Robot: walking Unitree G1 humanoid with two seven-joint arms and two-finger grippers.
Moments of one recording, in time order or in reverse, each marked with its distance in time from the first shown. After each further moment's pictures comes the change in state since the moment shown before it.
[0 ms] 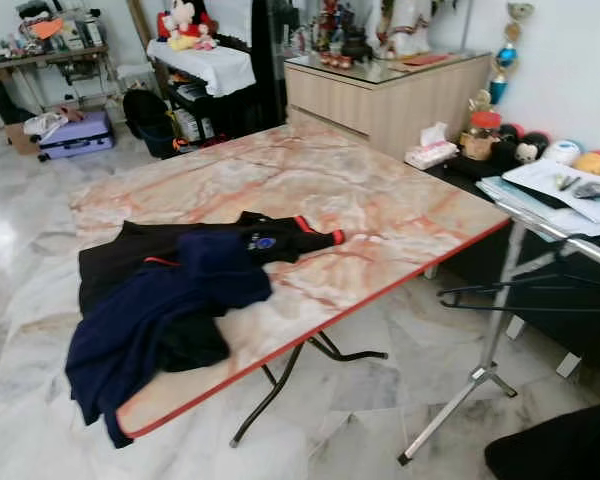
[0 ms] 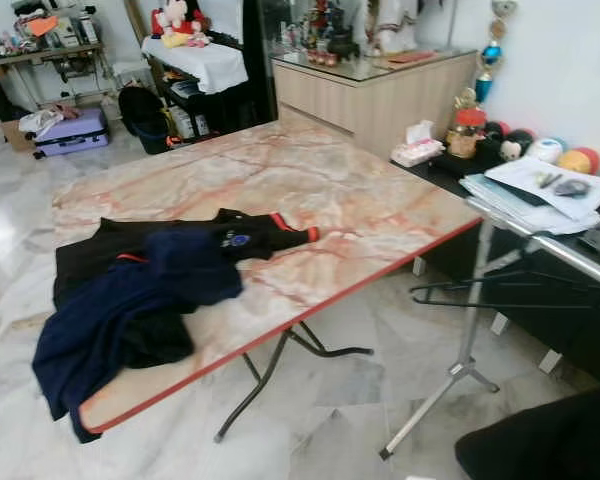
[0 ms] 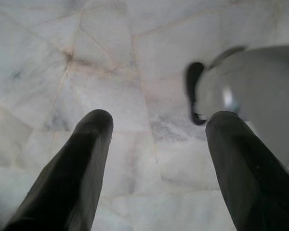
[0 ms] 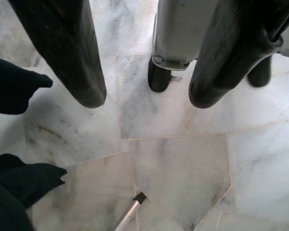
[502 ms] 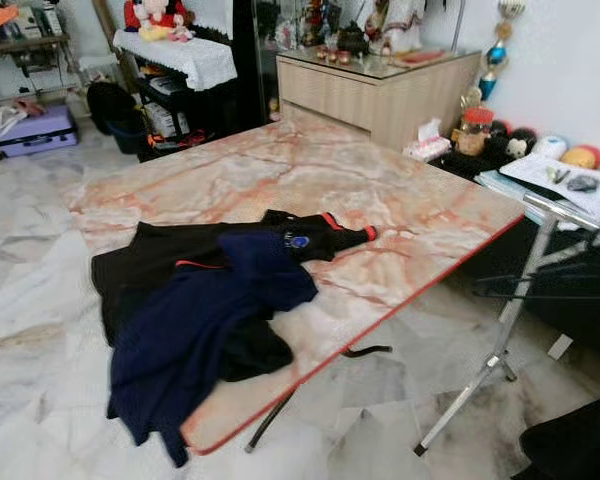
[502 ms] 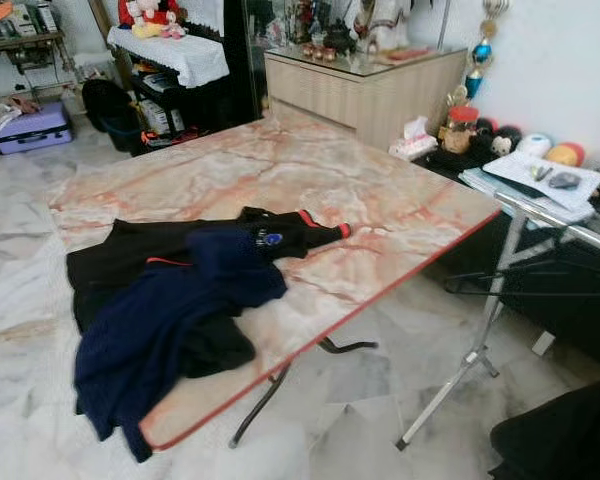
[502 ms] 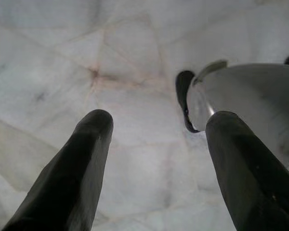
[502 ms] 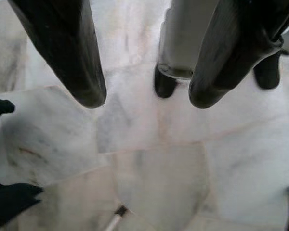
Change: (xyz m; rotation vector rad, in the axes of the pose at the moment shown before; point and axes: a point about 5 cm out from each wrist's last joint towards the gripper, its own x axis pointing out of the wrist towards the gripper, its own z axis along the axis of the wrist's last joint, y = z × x) left arm 0.000 0.001 0.005 0.001 -0.017 0.002; right arm 0.000 0.000 -0.004 0.002 0.013 0.000
